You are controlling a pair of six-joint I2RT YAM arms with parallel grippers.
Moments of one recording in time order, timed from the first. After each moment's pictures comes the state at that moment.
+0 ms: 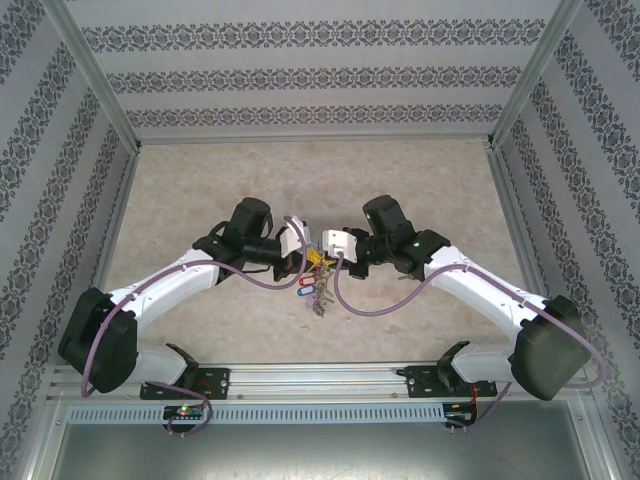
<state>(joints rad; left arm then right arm) -0.55 1.36 0.87 -0.18 0.75 0.46 0.63 1.29 0.93 -0.42 -0.55 -0.78</state>
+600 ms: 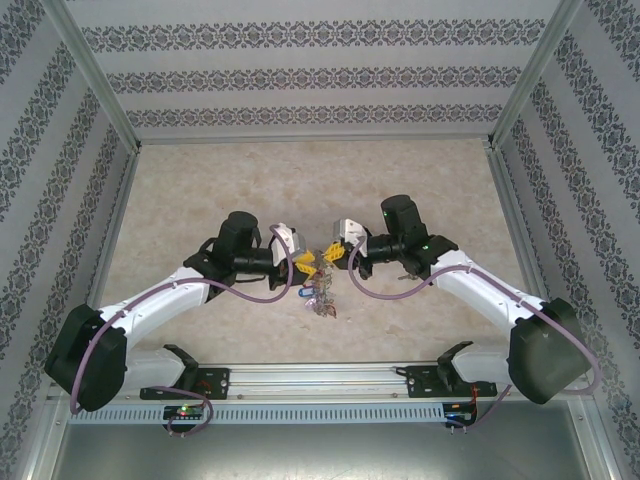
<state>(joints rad) -0.54 1.24 0.70 0.05 0.77 0.31 0.50 1.28 0.81 -0.16 -0.89 -0.54</state>
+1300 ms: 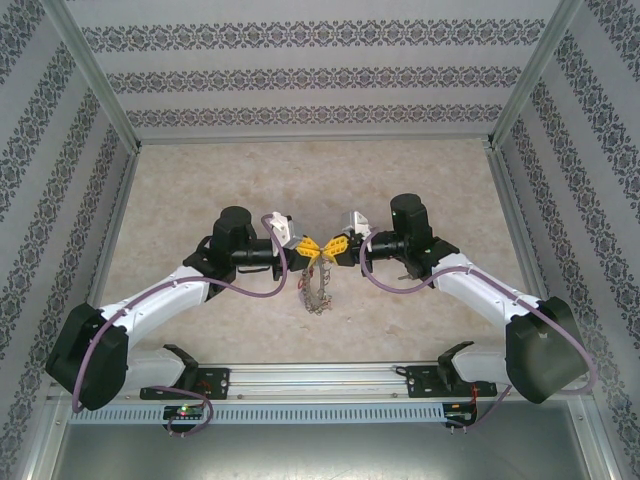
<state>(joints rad) -0.53 1.26 0.70 0.24 0.81 0.20 0.46 1.28 0.74 0.10 -1.05 -0.34</state>
